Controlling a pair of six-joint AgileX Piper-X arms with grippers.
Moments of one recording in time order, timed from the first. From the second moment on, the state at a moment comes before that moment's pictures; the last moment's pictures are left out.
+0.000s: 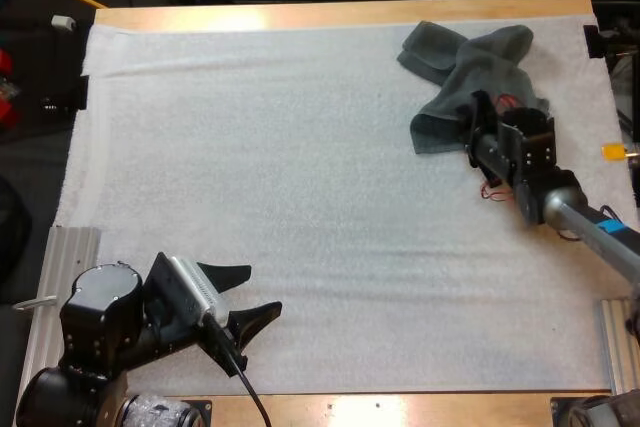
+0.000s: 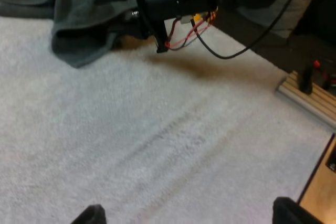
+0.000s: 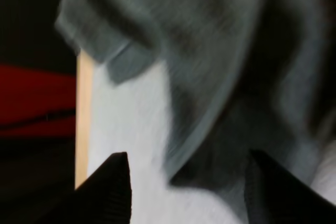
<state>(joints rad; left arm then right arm) -0.21 0.47 -0.72 1.02 0.72 -1.65 0.23 1.74 -0.82 -0.23 -0.08 -0.40</state>
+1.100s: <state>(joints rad) -0.21 0.47 -0.72 1.02 0.77 -1.67 0.21 1.82 -0.98 -0.30 -0.34 -0.90</state>
